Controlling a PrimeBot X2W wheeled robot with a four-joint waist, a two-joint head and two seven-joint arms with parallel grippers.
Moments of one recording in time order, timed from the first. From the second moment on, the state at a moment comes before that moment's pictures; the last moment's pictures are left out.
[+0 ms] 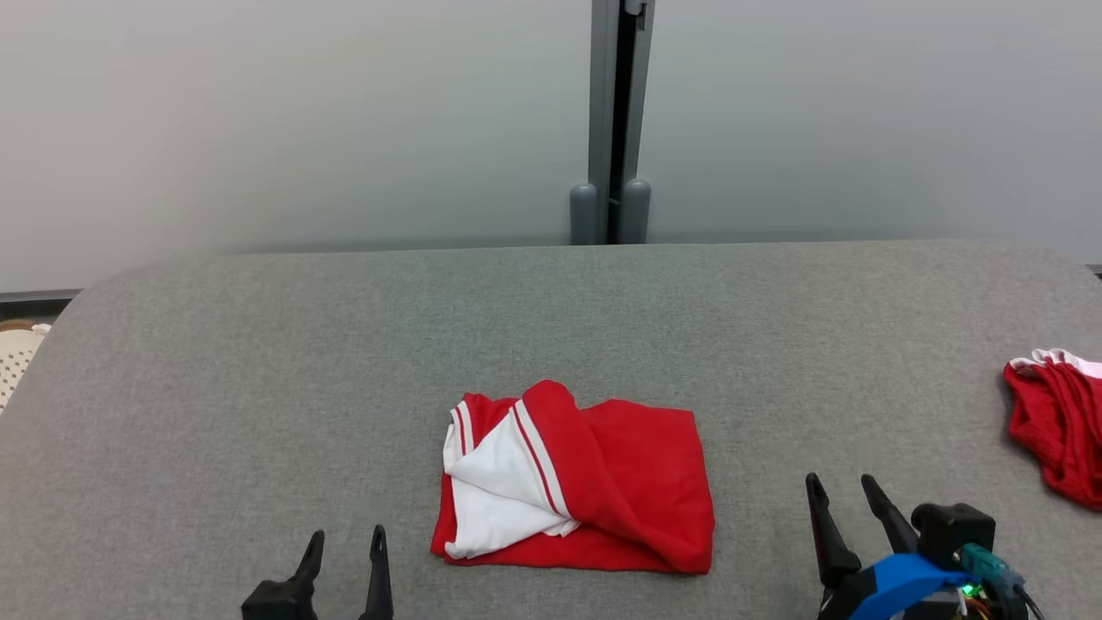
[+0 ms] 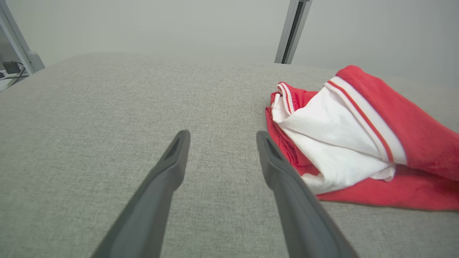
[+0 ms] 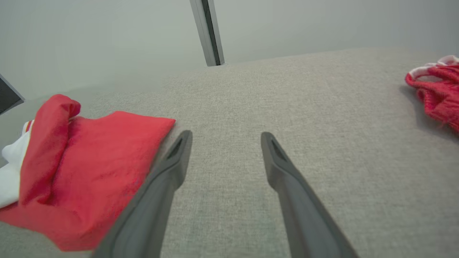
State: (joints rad) left arm -0.01 0.05 -0.16 0.54 -0.22 0.00 -0.26; right arm -0.18 -0.05 0.00 0.65 0.20 0.13 -0.26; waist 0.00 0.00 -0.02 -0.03
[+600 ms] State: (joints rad) left arm 0.02 0.05 -0.18 0.53 -0.25 0.00 -0.26; right arm -0.22 -0.05 0.05 0.73 0.21 0.13 -0.26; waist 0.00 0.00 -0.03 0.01
